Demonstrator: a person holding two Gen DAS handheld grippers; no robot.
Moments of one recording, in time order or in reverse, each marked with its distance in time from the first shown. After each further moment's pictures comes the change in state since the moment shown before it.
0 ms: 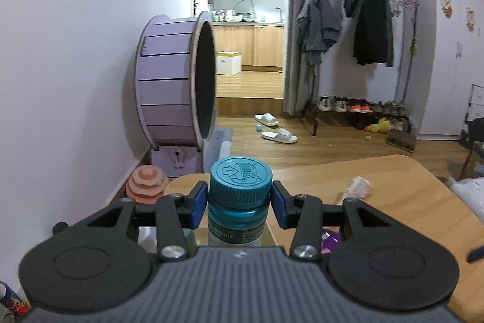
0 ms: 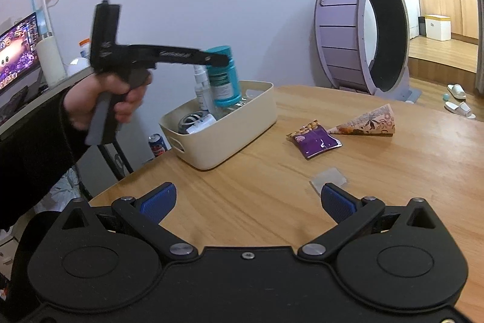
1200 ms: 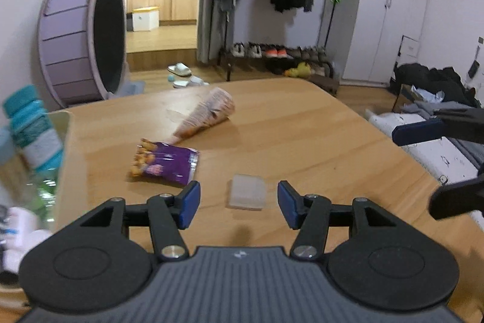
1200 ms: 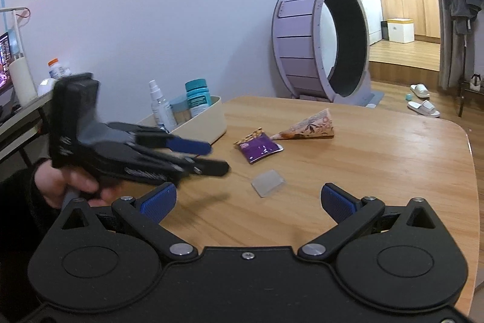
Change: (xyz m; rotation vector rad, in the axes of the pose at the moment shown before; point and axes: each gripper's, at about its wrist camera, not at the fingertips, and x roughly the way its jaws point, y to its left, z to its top) left arm 0.015 -0.118 -0.069 0.090 0.198 -0.326; right arm -0.031 -0.034 -0.007 0.054 -0.060 -0.134
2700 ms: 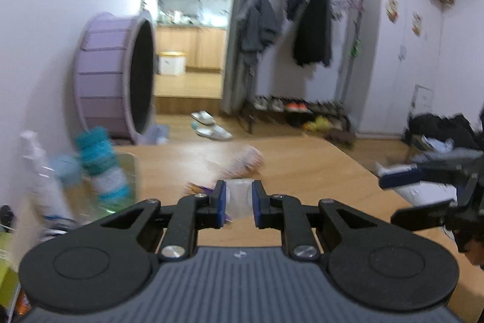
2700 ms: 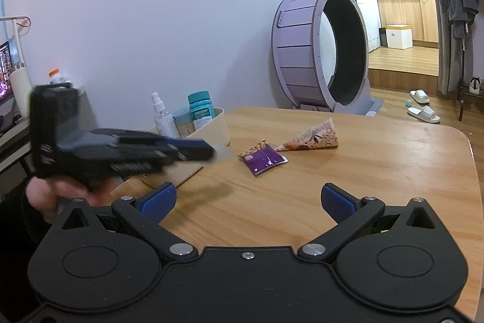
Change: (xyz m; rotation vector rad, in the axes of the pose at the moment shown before) left arm -0.087 0.023 -0.005 -0.069 -0.238 0.100; right arm 0.000 0.008 0.004 0.016 -0.046 0.012
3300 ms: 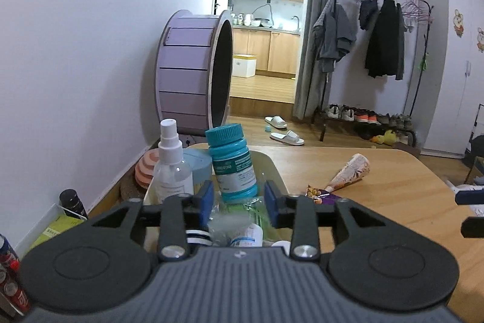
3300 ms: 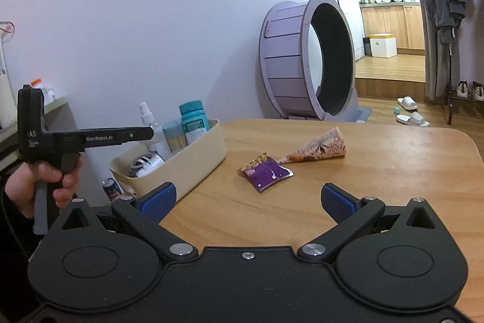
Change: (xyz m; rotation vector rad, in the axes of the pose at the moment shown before) left arm -0.011 0.078 -0.002 -0.078 -0.005 0.251; right arm 0.029 0.025 -0.006 0.019 -0.054 -0.096
